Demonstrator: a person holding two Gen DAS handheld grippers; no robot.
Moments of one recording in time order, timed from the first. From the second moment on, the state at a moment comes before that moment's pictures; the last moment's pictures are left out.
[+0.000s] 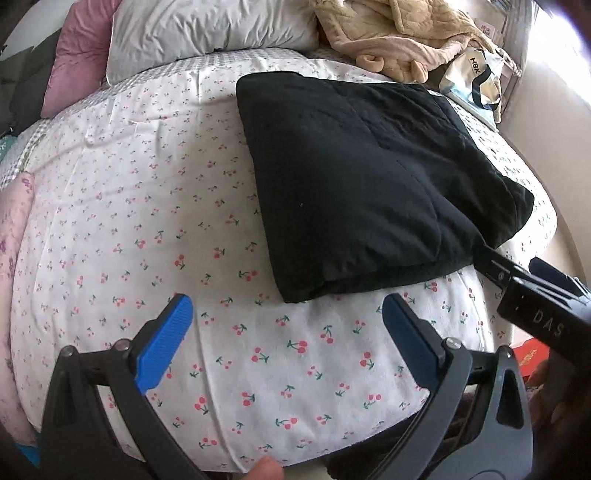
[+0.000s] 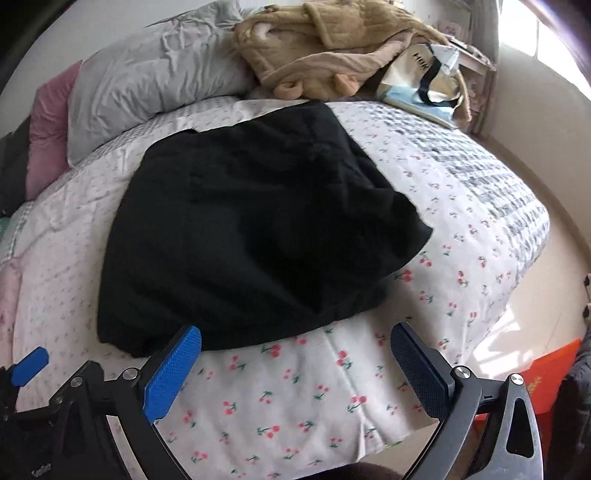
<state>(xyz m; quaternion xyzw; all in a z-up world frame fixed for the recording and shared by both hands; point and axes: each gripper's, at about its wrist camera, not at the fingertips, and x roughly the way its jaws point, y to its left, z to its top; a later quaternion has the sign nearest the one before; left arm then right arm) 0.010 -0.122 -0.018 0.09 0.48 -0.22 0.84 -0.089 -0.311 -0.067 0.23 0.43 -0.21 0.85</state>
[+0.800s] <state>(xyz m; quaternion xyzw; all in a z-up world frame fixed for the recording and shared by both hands) 0.008 -0.130 -0.017 0.10 0.48 -0.23 0.84 -0.098 -0.315 -0.068 0.25 0.43 -0.20 0.85</state>
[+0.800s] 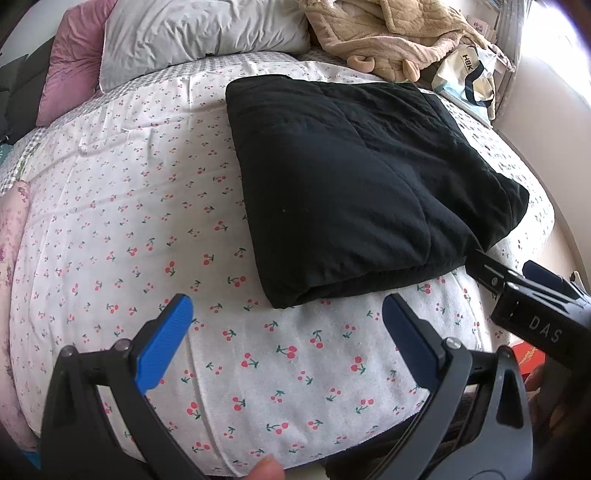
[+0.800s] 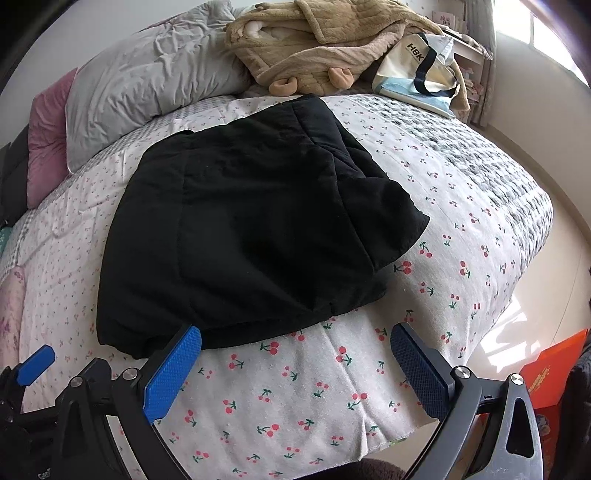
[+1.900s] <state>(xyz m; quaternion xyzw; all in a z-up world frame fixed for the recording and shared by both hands) 0.007 -0.132 -0.018 0.10 0.48 -0.22 0.84 -0.099 -0.311 -0.069 0.24 0.43 -0.20 0.84</state>
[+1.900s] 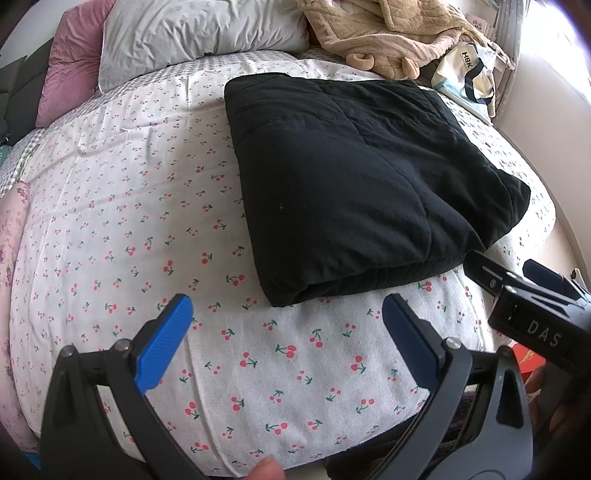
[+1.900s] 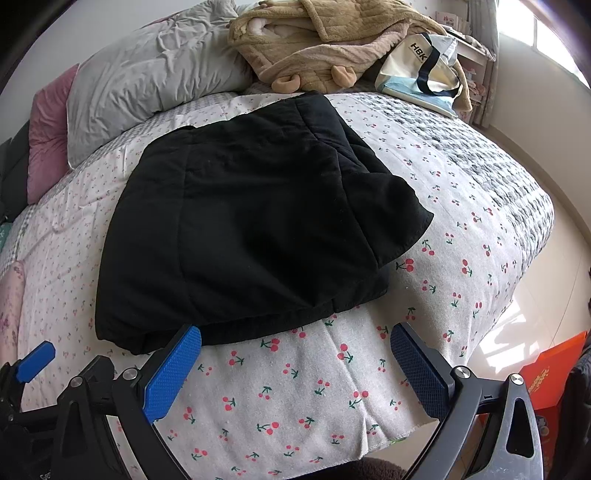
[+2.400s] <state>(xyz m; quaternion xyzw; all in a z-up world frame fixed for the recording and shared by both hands) 0.007 -0.131 -0.019 0.10 0.48 -0.22 0.84 -0.101 -0.309 -0.070 0.24 0.43 -0.20 0.84</state>
